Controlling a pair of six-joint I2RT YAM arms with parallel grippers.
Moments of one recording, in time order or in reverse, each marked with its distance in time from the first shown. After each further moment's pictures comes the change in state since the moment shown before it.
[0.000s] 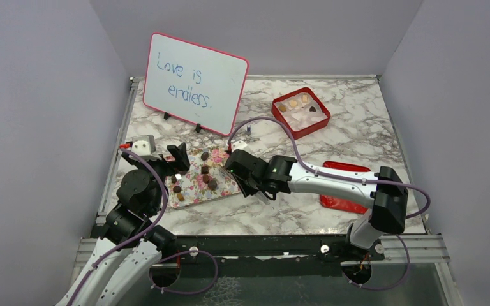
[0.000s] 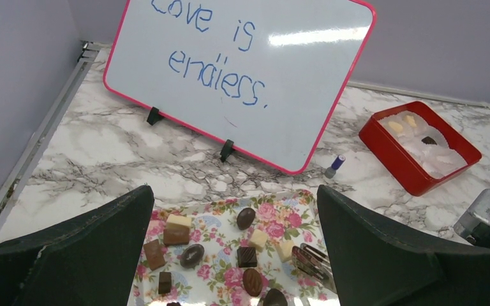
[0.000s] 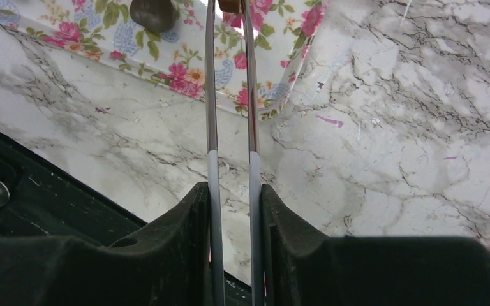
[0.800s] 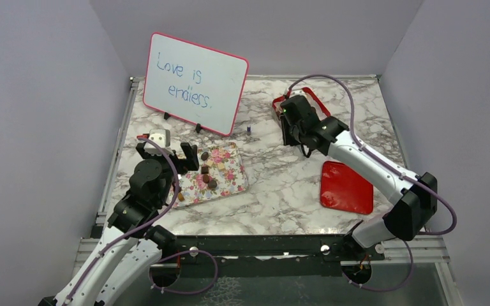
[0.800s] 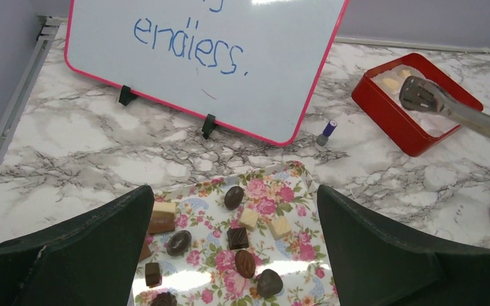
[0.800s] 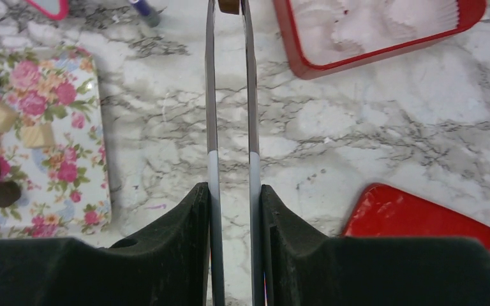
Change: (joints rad) left arm 0.000 0.102 0.000 0.002 0.089 0.001; right arm -0.451 -0.159 0.017 -0.016 0.052 -0.122
